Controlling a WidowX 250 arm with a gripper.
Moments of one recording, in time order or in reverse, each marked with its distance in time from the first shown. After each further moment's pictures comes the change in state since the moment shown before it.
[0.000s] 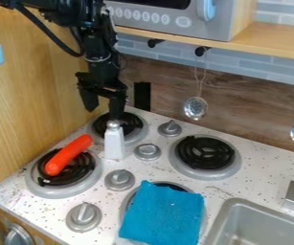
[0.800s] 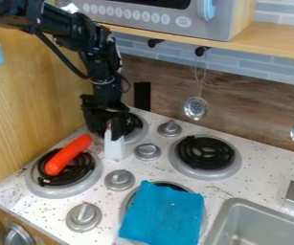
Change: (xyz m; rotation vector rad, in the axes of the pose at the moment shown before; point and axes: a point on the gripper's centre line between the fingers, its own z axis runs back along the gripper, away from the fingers) arm -0.005 -0.003 -0.044 -0.030 0.098 -0.002
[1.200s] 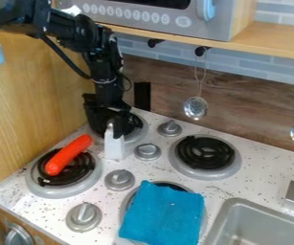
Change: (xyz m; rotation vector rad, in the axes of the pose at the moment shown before) arm 0.011 0.003 -0.002 0.003 -0.014 0.012
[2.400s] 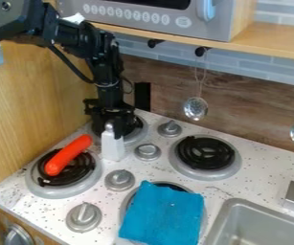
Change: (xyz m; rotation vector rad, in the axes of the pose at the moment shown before) arm 0.006 0.001 -0.013 -0.020 0.018 0.159
